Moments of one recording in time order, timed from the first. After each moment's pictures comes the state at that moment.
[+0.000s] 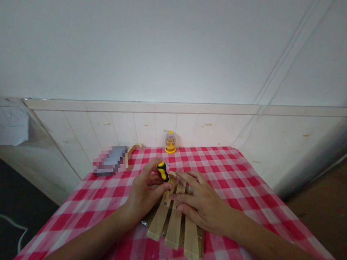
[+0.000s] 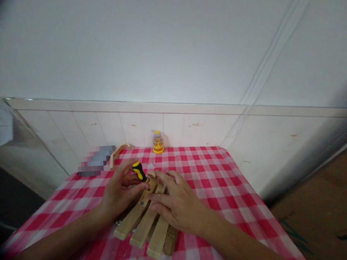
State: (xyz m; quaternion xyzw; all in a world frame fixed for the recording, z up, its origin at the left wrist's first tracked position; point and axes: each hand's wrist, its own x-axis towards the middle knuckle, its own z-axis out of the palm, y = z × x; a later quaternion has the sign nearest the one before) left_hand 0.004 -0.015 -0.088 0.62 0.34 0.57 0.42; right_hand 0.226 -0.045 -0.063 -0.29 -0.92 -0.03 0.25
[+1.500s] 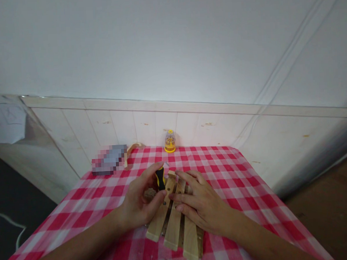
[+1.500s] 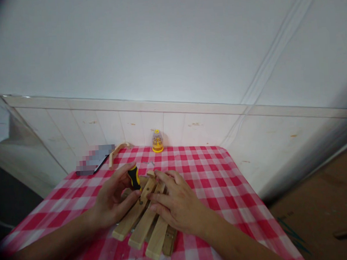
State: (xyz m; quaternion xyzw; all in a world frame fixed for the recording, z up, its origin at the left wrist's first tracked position) left_hand -0.012 -0.029 -0.085 0.75 0.24 0.55 0.28; right_hand 0.226 -0.046 -0.061 -0.30 -0.92 -0.02 0.24
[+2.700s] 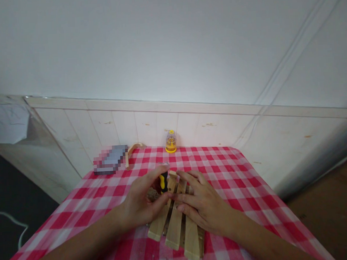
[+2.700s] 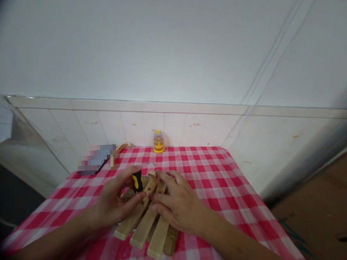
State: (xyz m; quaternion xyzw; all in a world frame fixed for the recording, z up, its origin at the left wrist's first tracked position) left_hand -0.017 -0.026 -0.083 0.79 0.30 0.51 0.14; right_hand 0.225 -0.048 -0.057 -0.31 -0.92 -0.04 0.24
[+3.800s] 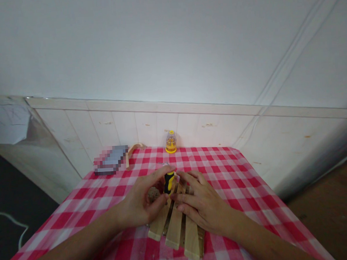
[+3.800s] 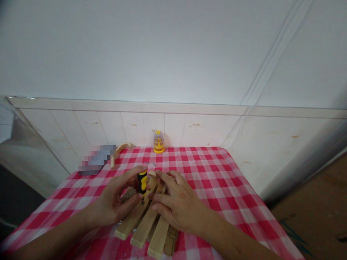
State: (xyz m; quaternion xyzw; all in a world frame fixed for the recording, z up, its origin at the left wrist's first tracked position) left_hand -0.022 -0.027 -0.065 0.82 0.25 0.45 0.25; right_hand 0.225 -0.047 -0.059 -0.31 -0.92 -0.02 0.23
